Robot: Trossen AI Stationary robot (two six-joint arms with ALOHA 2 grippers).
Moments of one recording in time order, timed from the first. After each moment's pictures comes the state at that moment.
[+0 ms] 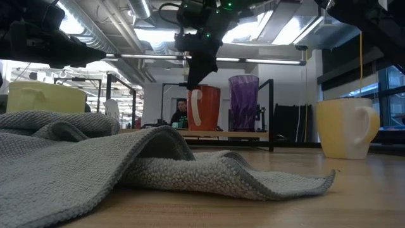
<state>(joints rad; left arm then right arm) -0.04 0.04 0.02 -0.01 -0.16 0.24 -0.27 2.20 2.15 -1.04 0.05 -0.07</state>
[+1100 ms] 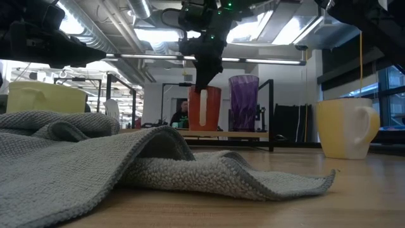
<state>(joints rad) -0.04 0.04 0.02 -0.01 -0.16 0.24 -0.27 2.20 2.15 -1.14 0.09 -0.08</state>
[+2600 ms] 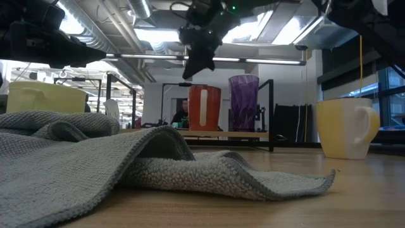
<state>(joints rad) -0.04 0.04 0.02 -0.01 -0.16 0.24 -0.37 2.20 2.24 -0.99 -0.14 -0.12</state>
